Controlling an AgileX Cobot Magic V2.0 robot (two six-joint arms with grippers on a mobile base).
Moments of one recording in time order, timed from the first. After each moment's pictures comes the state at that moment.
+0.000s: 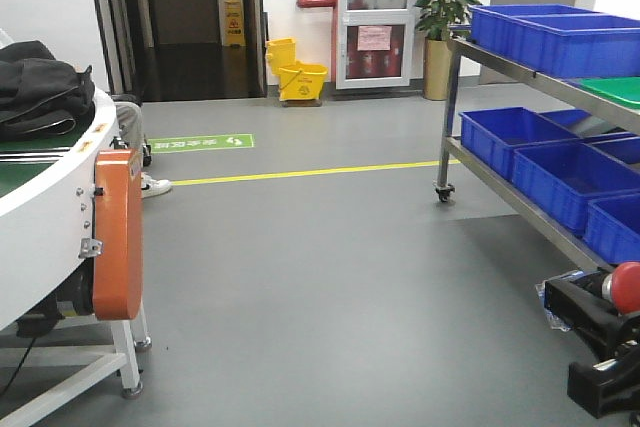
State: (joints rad) left arm -0.20 0.69 -0.59 0.71 -0.07 -0.71; right arm 0.28 0.83 -0.72 0.09 0.19 -0.13
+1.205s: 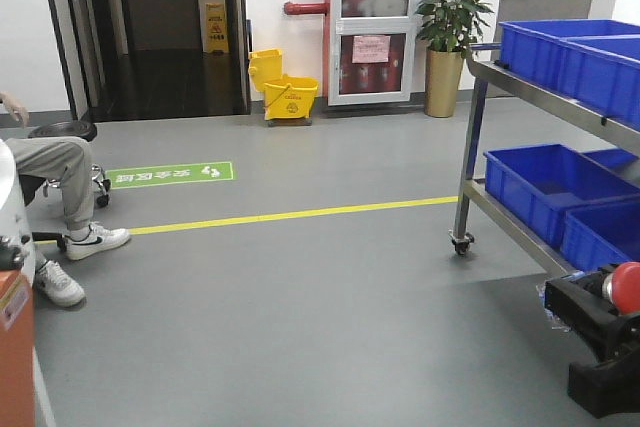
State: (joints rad) left arm -0.20 0.69 -0.59 0.71 -0.07 -0.71; right arm 0.28 0.83 -0.72 0.09 0.19 -0.13
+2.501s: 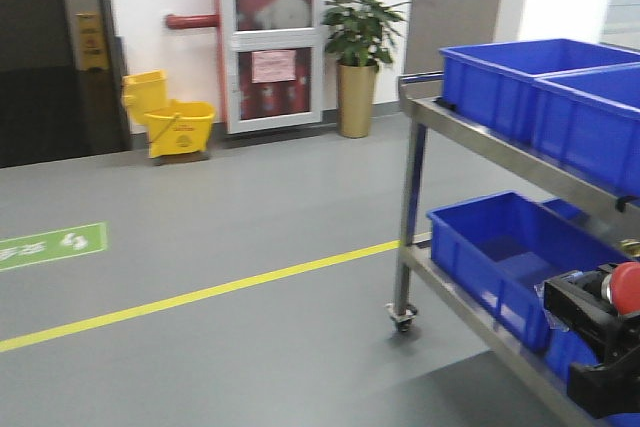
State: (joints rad) left arm -0.20 0.69 -0.59 0.71 -0.07 -0.71; right arm 0.28 0.83 -0.72 0.09 0.19 -0.13
